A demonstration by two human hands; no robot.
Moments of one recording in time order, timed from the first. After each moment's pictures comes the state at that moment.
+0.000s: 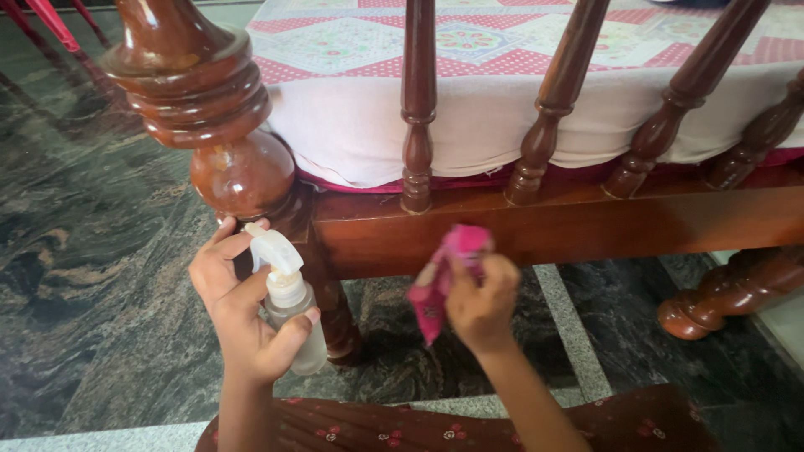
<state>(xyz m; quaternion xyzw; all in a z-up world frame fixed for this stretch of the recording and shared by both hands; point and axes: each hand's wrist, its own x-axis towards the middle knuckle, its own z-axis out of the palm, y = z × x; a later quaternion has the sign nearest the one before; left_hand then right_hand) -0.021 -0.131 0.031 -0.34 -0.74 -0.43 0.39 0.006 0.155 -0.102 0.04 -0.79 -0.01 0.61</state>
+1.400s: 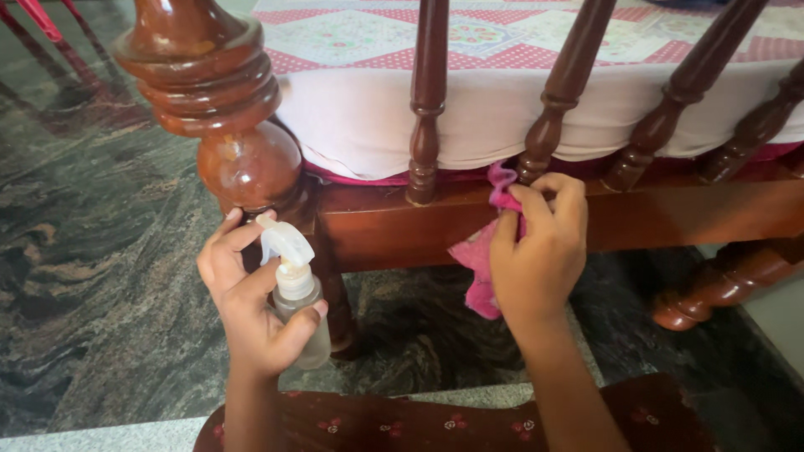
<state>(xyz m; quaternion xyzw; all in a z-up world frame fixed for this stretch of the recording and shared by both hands) -0.019 -0.137 0.030 -0.33 -0.75 -0.42 0.38 0.057 0.124 0.063 -0.12 -0.82 0.13 0.55</state>
